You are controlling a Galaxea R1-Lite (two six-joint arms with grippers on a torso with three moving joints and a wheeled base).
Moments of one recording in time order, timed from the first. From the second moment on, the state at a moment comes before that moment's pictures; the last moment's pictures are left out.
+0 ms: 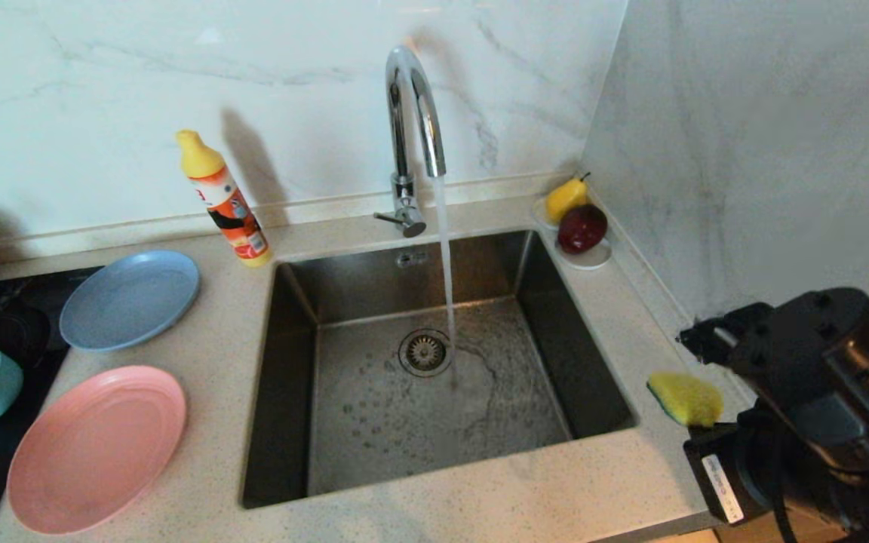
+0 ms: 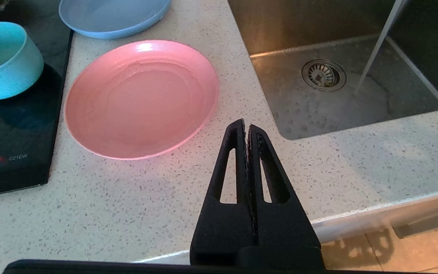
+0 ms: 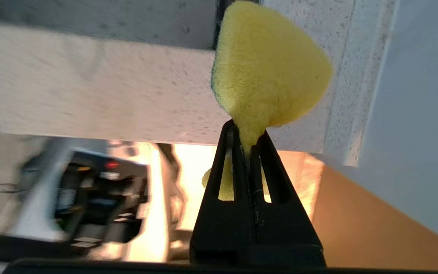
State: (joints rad) left arm 0.00 0.00 0.00 -0.03 -0.03 0.07; right arm 0.86 1.43 -1.01 0.48 -0.63 0.40
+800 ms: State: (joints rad) left arm 0.00 0.00 0.00 -0.03 -0.03 0.07; right arm 0.76 1.44 -0.58 -0.05 -0.66 0.23
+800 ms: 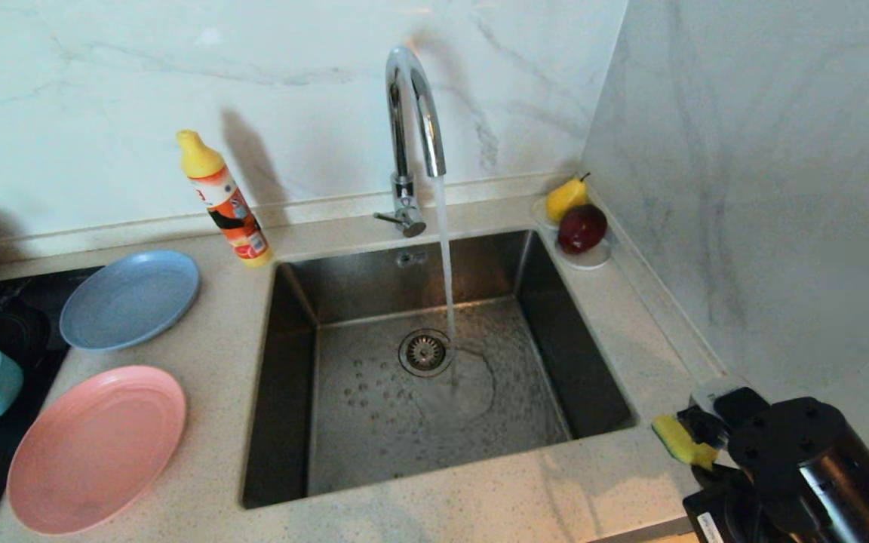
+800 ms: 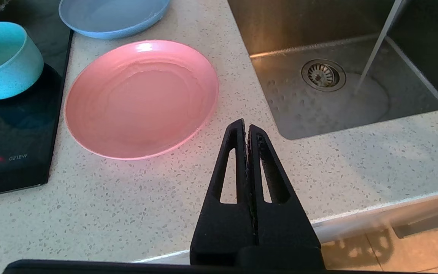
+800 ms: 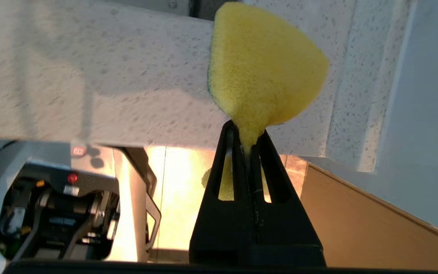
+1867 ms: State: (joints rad) left arm 0.00 0.00 0.00 -0.03 -0.03 0.07; right arm 0.61 1.66 -0.46 -0.45 -0.59 0.17
